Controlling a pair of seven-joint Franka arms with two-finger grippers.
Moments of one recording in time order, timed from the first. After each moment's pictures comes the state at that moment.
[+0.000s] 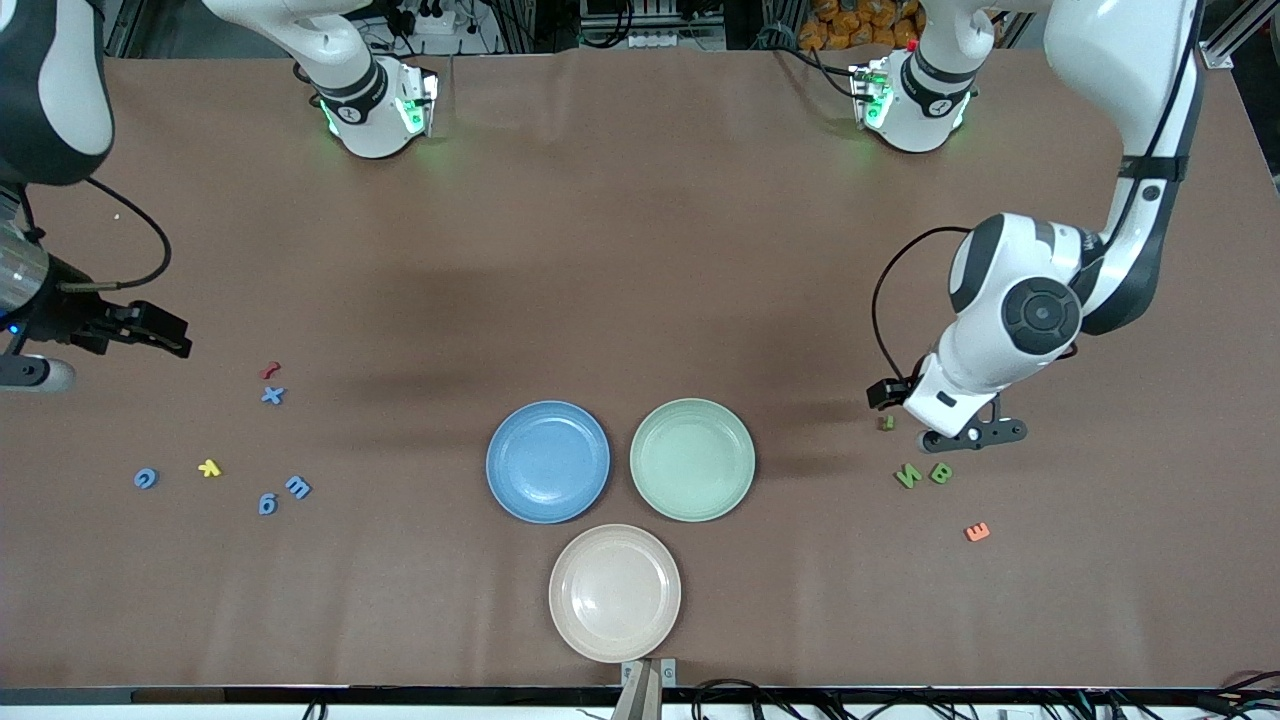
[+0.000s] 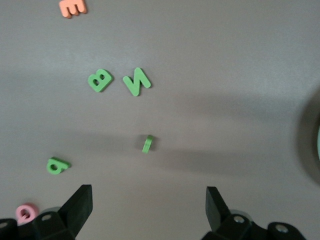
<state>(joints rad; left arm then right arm) -0.13 0.40 -0.14 -1.83 0.09 2.17 -0.44 0.13 0.14 -0.18 -1.60 0.00 1.75 0.01</state>
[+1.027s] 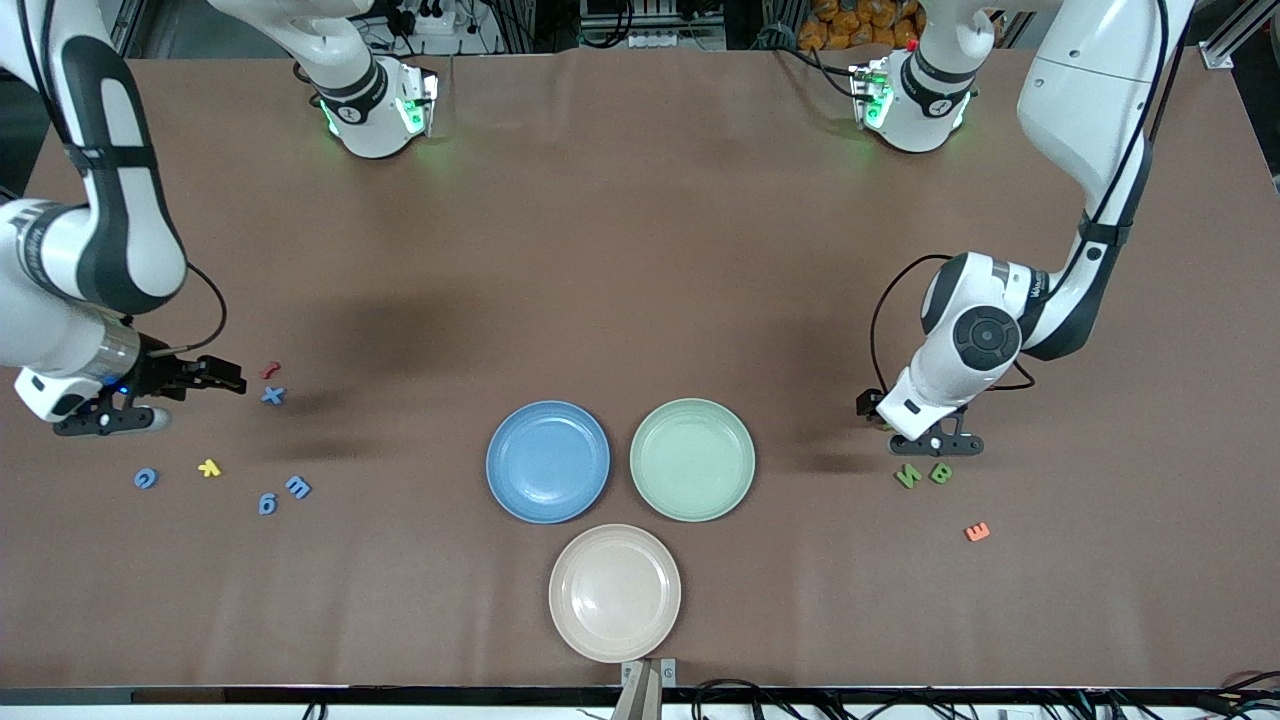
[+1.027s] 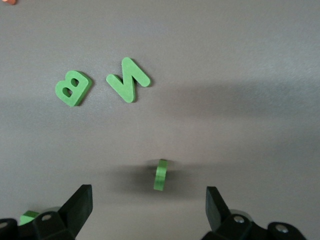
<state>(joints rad) -0.10 0.53 -0.14 -1.94 0.22 2.45 -0.34 -0.01 0.30 -0.18 -1.93 0.13 2.19 -0.34</state>
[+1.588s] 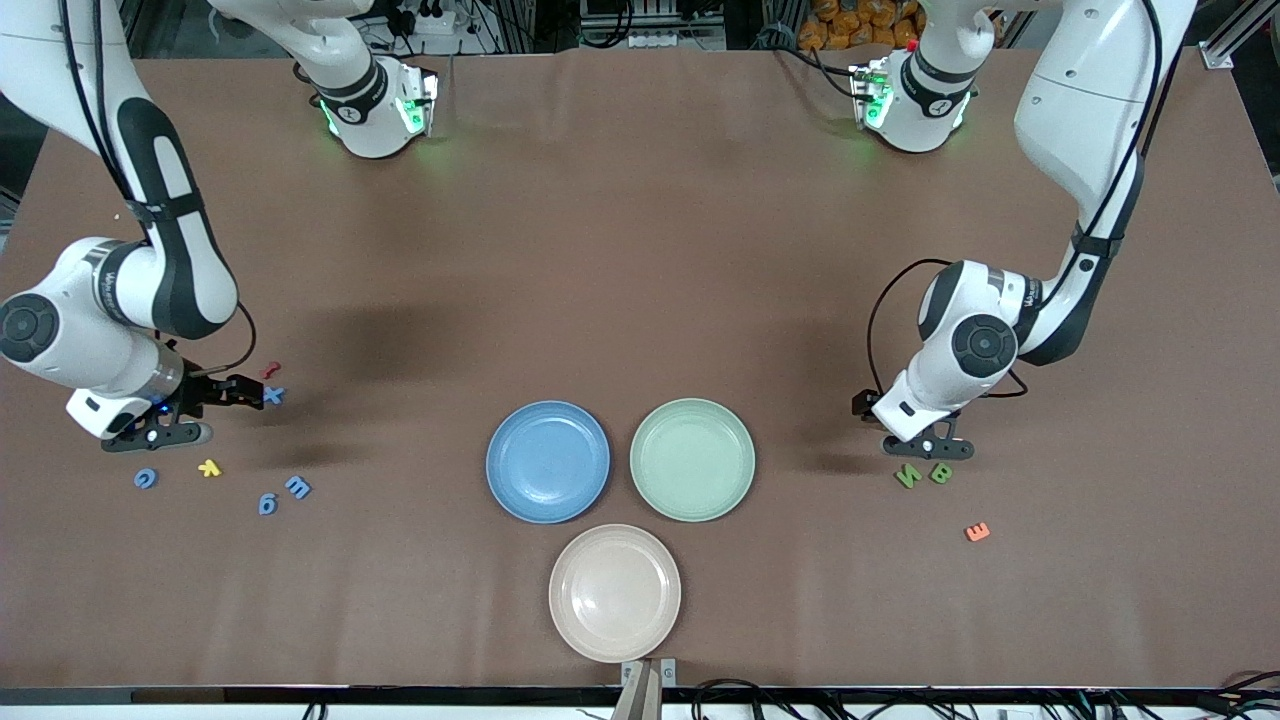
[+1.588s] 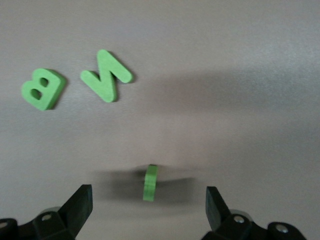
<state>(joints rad) -0.08 0.57 -0.16 -1.94 0.19 2.49 -0.26 -0.01 0.42 -0.18 -1.98 0.04 2.38 -0.35</state>
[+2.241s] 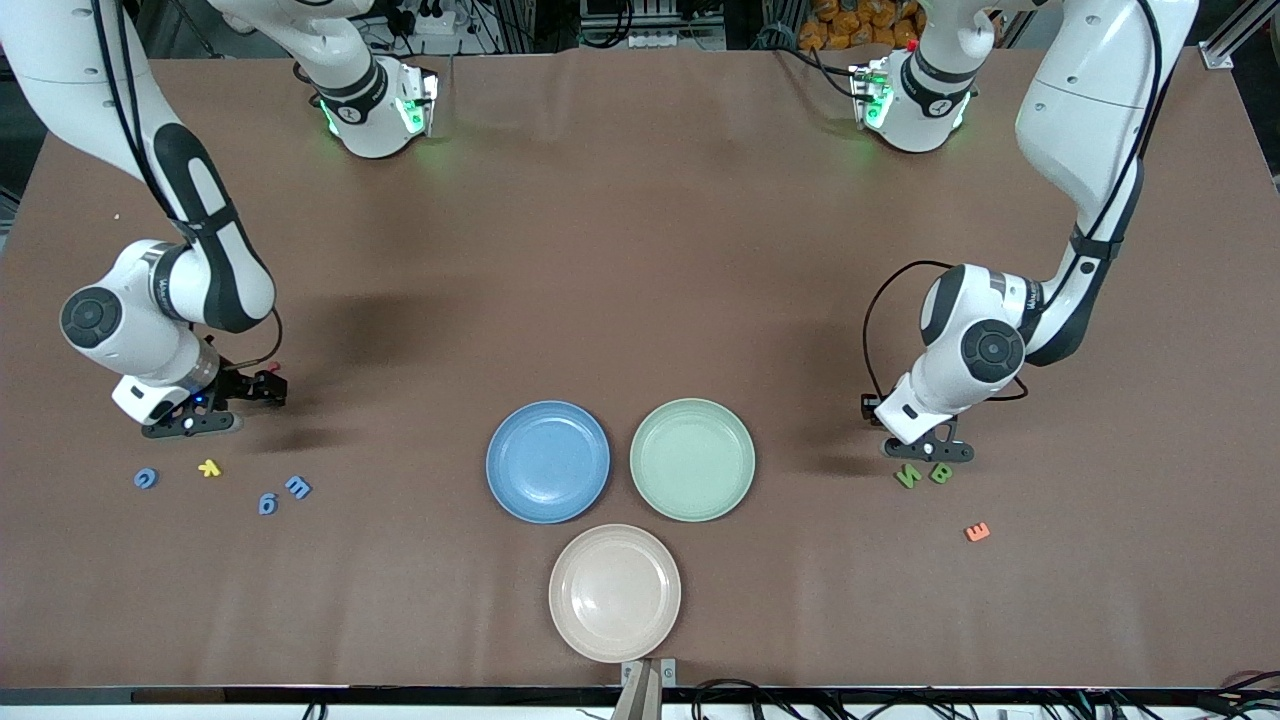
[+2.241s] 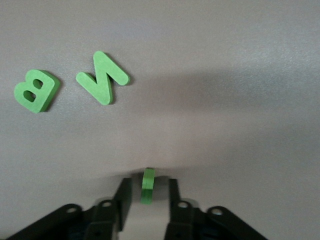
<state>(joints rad) -0.07 0.58 -0.16 -1.93 0.14 2.49 -0.22 -0.02 0.46 -0.18 -2.12 0.04 2.62 -0.35</state>
